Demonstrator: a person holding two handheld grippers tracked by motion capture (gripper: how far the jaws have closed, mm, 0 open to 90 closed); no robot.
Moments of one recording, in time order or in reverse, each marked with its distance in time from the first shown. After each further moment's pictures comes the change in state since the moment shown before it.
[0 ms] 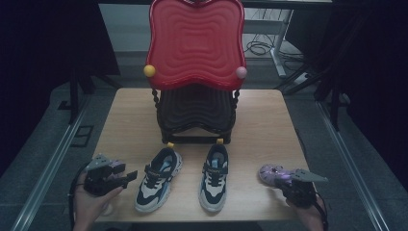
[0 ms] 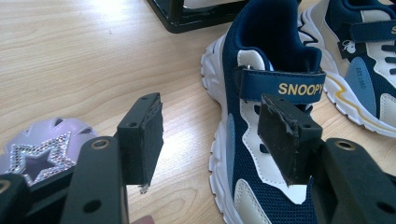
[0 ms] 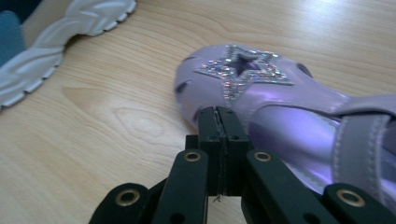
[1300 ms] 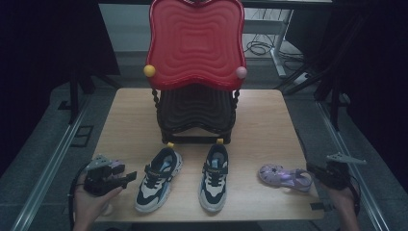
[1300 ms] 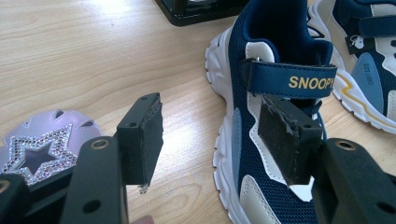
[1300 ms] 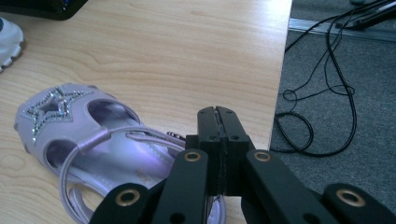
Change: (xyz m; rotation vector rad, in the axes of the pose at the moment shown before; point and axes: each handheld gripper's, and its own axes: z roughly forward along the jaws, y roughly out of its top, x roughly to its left) left arm 0.004 -0.003 0.004 0.017 0.001 -0.011; right arm -0.108 0.013 -0.027 -0.014 -0.108 0.136
